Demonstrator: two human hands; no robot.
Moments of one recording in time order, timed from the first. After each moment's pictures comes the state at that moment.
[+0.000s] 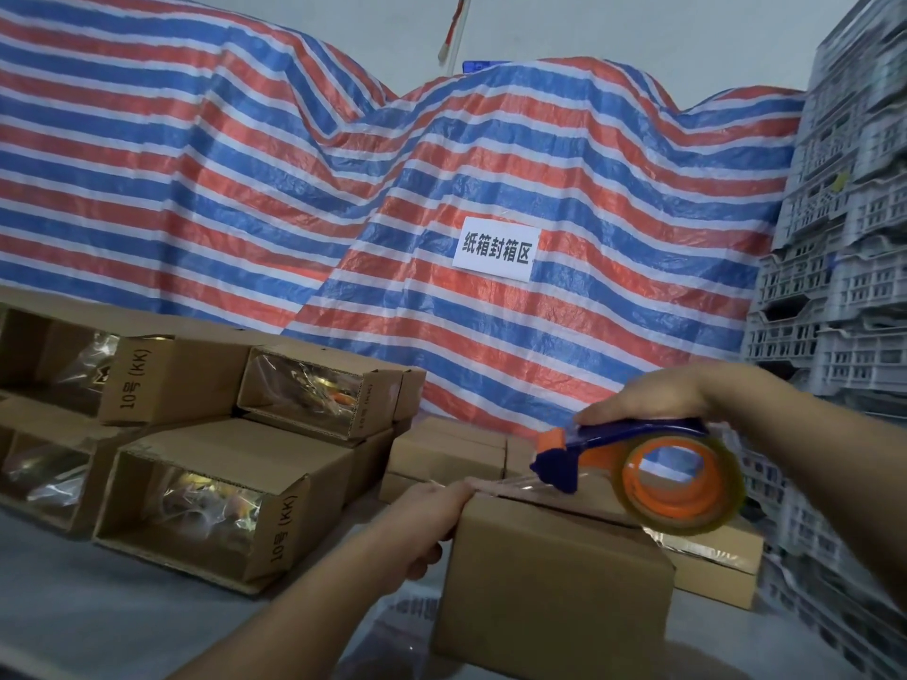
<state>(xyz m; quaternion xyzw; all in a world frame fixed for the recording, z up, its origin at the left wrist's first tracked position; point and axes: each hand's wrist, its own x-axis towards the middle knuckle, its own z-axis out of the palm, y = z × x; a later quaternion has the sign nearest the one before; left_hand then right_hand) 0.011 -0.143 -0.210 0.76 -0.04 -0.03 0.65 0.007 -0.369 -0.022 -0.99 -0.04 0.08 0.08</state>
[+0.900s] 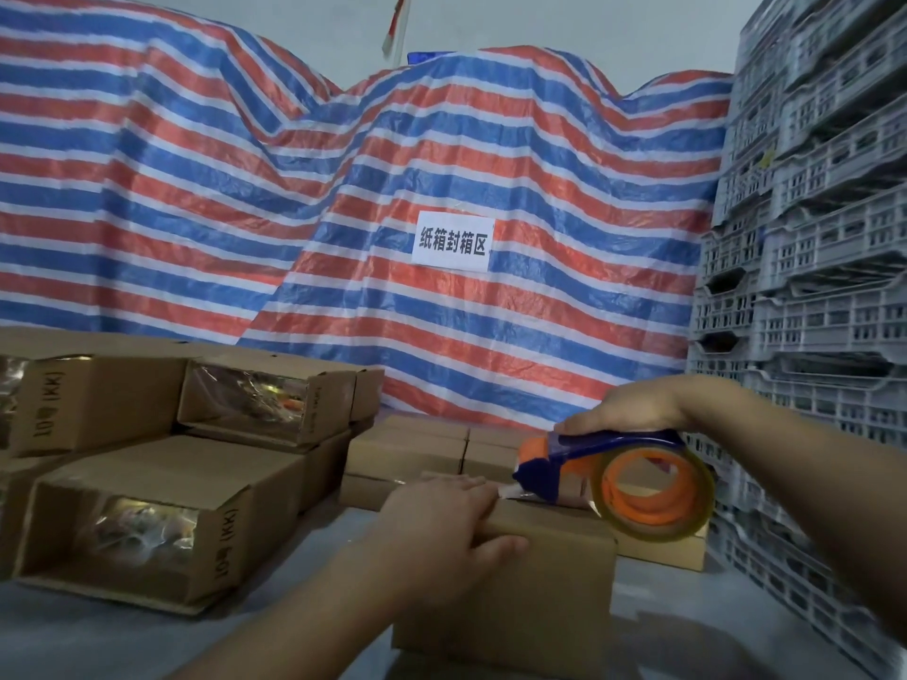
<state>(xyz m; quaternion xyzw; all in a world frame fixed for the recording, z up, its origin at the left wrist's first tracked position) -0.025 -0.188 -0.190 0.93 -0.28 0.23 0.08 0.006 -0.420 -0.046 -1.00 0.01 0.05 0.08</state>
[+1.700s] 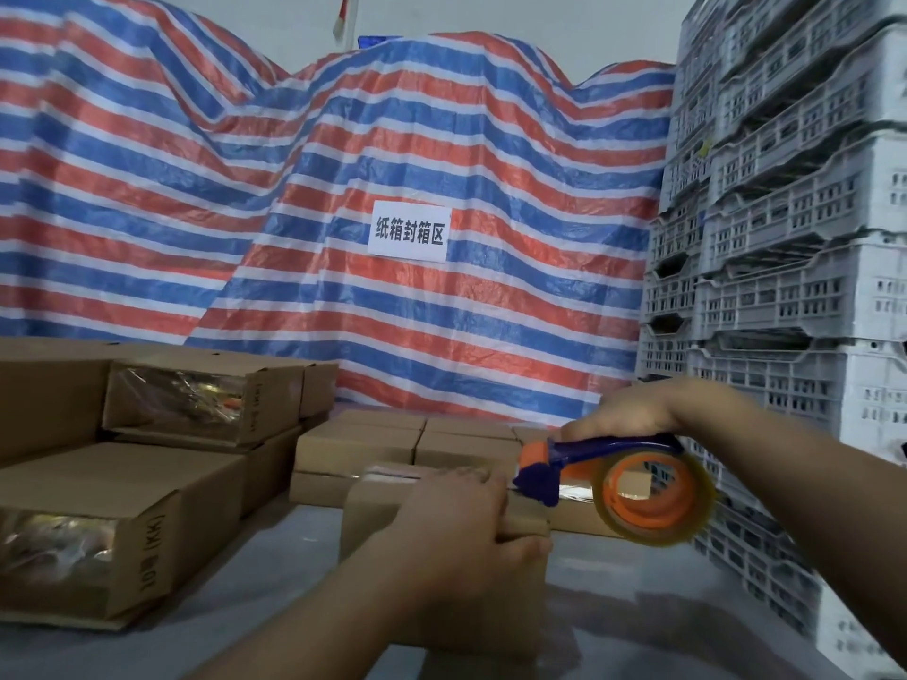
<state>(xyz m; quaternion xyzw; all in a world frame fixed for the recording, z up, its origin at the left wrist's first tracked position) -0.022 -0.253 -0.186 0.92 -0.33 0.20 0.10 -0.020 -0.470 -0.064 -1.00 0.02 0.03 0.08</state>
